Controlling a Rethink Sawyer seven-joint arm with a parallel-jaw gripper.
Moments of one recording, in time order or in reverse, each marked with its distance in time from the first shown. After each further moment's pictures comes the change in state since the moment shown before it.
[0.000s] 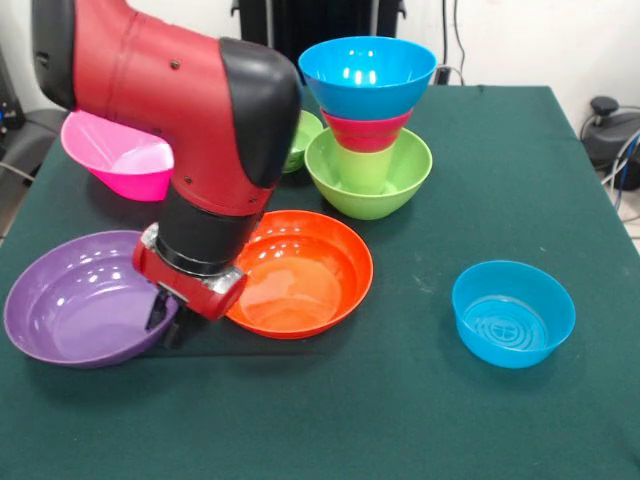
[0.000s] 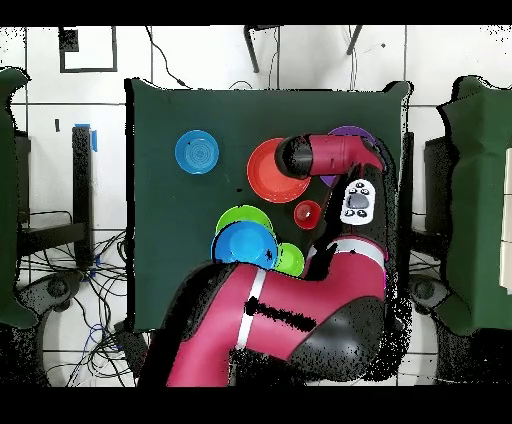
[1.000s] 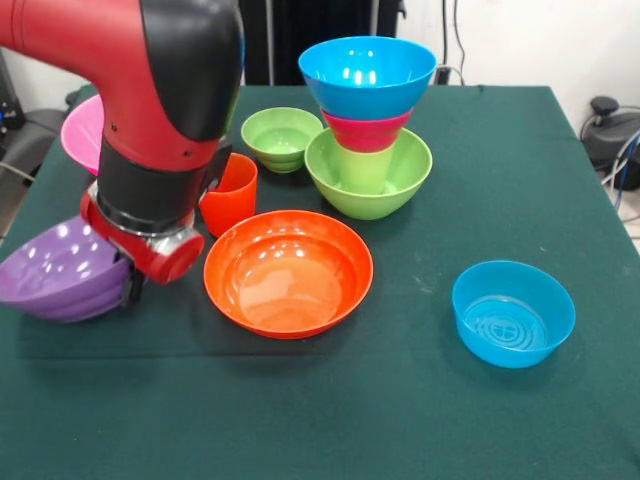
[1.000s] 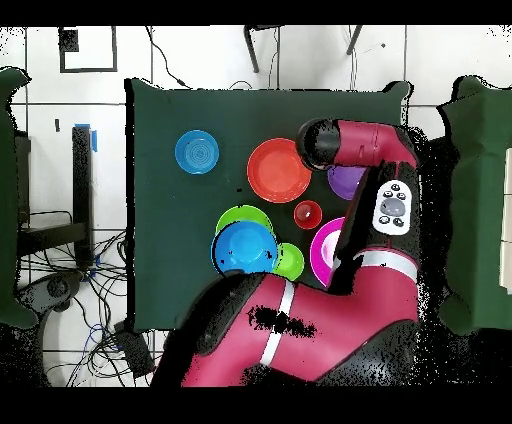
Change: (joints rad) arm -0.055 -0.094 0.035 -0.005 0.041 0.213 0.000
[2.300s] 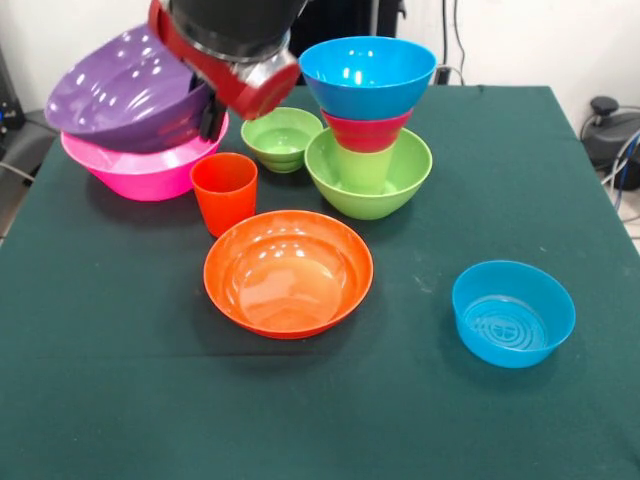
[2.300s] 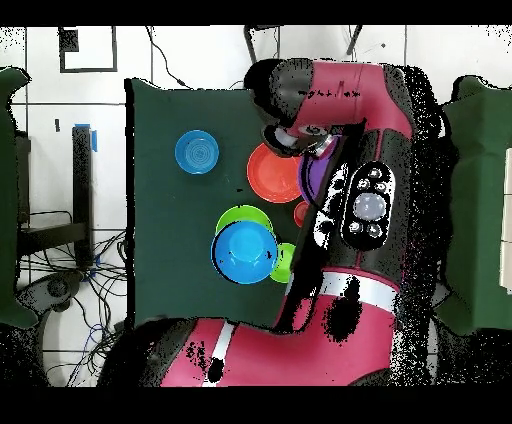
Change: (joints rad) arm 0.125 -0.186 -0.022 -0.092 0.044 0.602 0.000
